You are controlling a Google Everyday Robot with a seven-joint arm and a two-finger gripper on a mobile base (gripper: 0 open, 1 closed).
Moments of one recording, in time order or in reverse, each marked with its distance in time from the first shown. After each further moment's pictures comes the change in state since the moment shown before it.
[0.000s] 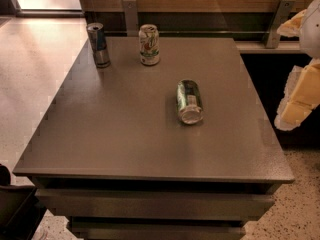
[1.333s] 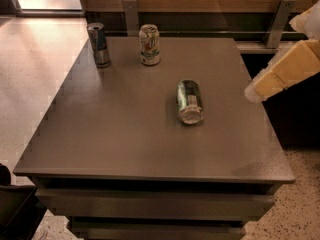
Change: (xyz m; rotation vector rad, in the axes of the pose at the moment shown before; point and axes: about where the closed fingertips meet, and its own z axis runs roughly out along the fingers) arm -0.021 -0.021 -0.009 0.061 -0.273 0.379
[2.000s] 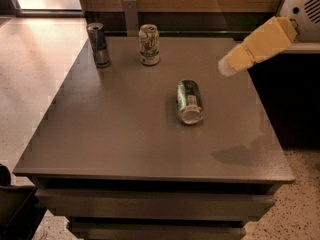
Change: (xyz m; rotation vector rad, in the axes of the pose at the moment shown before) arm -0.028 -0.011 0.019 -0.021 -0.003 0.265
